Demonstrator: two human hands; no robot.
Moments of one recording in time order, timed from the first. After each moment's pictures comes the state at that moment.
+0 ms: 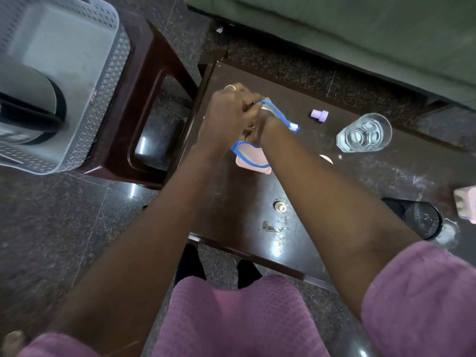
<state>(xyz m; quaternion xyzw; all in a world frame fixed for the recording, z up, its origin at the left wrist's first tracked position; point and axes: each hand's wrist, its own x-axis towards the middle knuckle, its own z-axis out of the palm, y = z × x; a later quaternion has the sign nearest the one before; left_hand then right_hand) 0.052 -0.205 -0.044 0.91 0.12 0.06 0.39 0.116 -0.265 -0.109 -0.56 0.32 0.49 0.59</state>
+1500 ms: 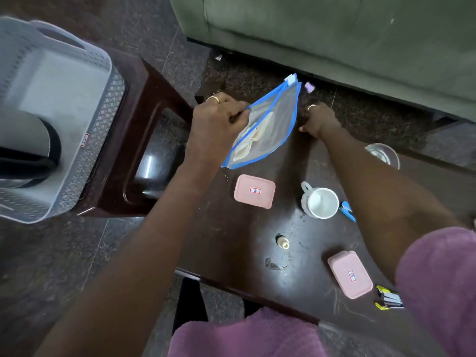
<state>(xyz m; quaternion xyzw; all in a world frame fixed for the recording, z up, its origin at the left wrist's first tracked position) 0.091 -0.188 -0.042 0.91 0.14 0.14 0.35 0.257 -0.373 -0.184 -0.95 -0.10 0.29 0.07</state>
